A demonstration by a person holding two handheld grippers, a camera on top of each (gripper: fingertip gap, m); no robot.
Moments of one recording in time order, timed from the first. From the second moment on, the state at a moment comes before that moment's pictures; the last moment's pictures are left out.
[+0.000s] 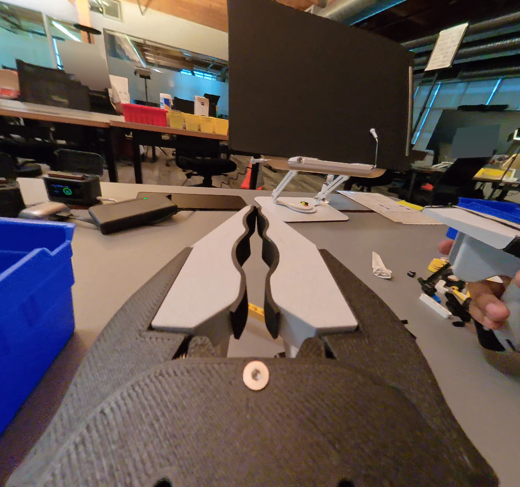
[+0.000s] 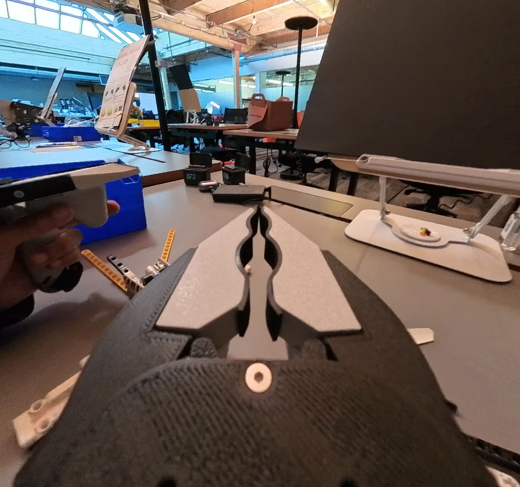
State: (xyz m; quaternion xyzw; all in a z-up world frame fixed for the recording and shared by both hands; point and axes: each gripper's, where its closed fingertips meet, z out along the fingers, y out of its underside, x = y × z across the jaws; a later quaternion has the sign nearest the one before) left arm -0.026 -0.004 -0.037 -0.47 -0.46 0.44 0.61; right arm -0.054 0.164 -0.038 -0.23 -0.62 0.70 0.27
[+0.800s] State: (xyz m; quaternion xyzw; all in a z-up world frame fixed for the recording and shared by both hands) left arm 0.000 0.103 -0.112 -0.85 -0.22 0.18 0.45; right arm 0.010 0.117 -0.127 -0.10 -0.82 0.56 0.03
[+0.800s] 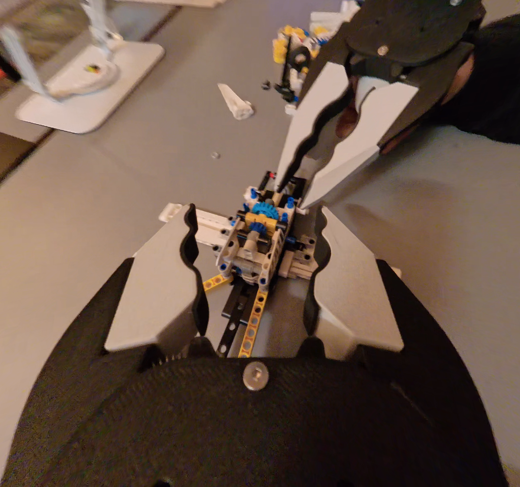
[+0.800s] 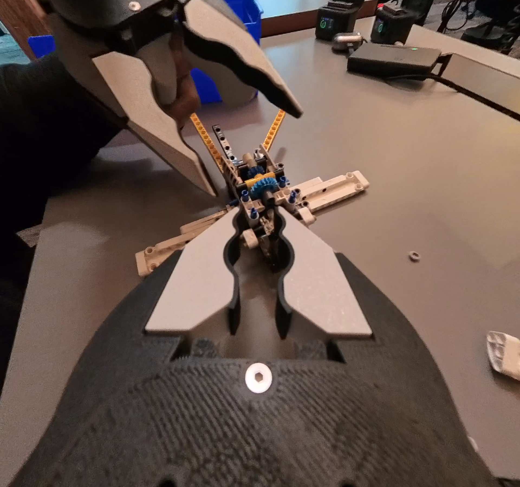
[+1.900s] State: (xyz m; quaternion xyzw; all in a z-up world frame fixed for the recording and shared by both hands) left arm -0.002 0.099 -0.144 -0.90 -0.20 0.19 0.33; right arm 0.004 0.109 -0.115 -0.15 -0.79 0.60 -0.02
